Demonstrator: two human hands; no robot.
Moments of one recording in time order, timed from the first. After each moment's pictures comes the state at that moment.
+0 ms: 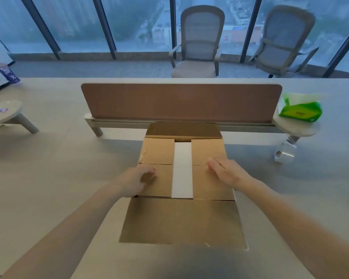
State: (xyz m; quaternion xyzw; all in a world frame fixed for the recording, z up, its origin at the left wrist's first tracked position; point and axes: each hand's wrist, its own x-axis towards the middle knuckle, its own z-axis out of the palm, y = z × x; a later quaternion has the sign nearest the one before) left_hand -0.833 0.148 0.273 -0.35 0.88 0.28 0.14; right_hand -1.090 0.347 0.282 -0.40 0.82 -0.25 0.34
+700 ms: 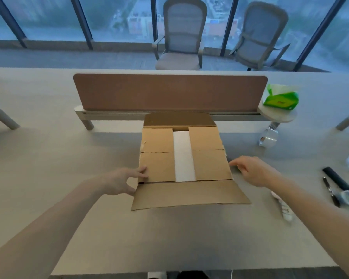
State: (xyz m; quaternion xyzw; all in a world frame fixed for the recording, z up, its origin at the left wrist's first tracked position) left_hand -0.768 0.117 0.271 -0.23 0.85 0.40 0.24; right_hand -1.097 0.423 0.294 -0.47 0.85 -0.03 0.23
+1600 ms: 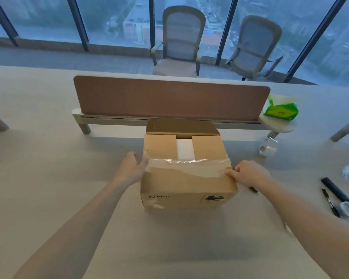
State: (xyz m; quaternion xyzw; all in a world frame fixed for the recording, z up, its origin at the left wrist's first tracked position) left_hand -0.825 0.109 0.245 -0.48 0.76 0.44 -0.06; right_hand -1.097 0.381 0.277 -0.30 0.93 0.02 0.22
